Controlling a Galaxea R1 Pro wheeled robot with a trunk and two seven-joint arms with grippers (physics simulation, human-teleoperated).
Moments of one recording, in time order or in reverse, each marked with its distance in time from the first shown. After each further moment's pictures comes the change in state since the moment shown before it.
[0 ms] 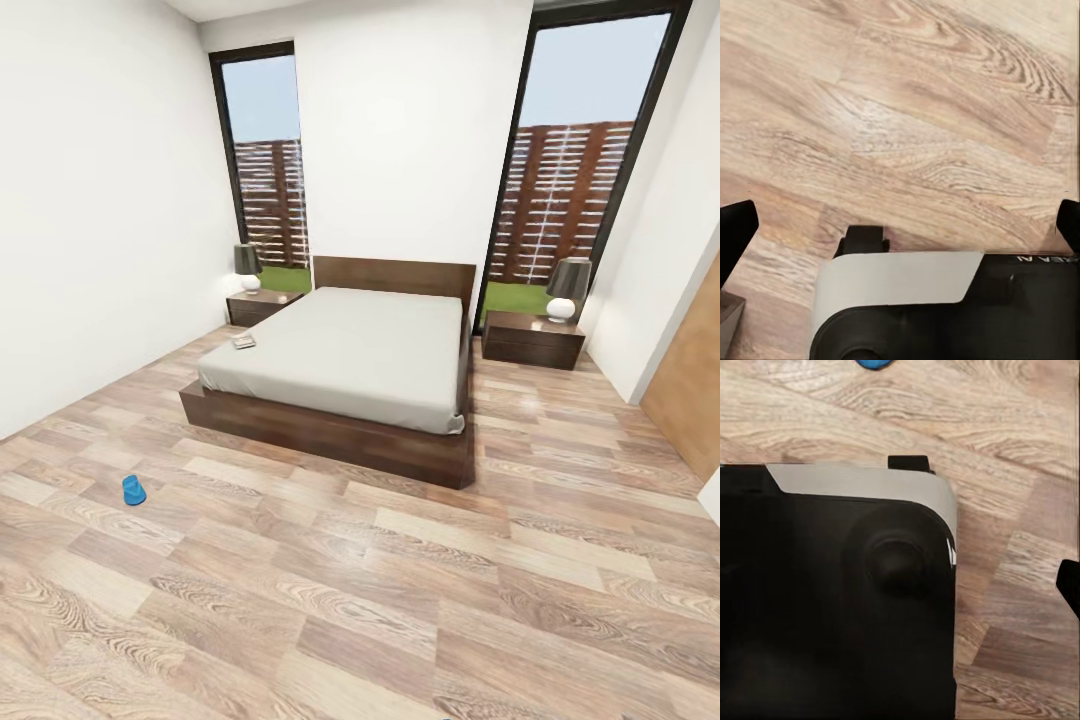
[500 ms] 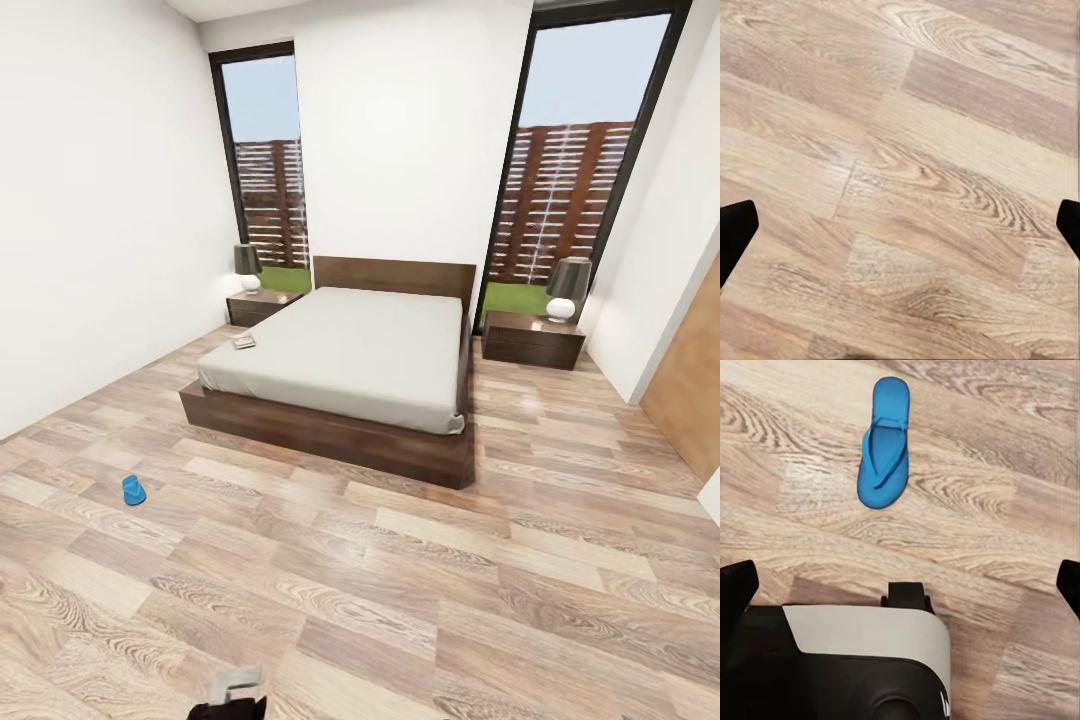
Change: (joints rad) left arm -0.219 0.000 0.000 -0.062 0.020 0.099 0.001; right arm -0.004 0.001 -0.004 -0.236 0.000 0.000 -0.004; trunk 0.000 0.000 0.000
